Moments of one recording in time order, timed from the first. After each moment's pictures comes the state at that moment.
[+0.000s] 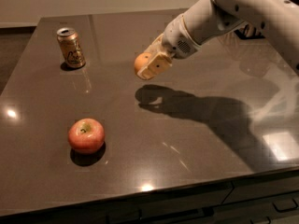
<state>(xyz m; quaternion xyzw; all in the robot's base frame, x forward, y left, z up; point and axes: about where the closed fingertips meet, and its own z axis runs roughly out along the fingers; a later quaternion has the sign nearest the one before) 0.596 -0.002 0.918 -0.62 0.68 0.21 0.33</state>
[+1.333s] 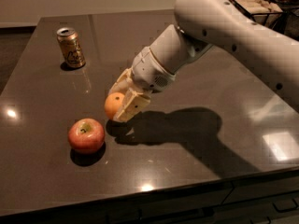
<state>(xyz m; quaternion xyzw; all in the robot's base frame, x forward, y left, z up) 0.479 0.068 0.881 -0.75 0.54 0.28 0.26</state>
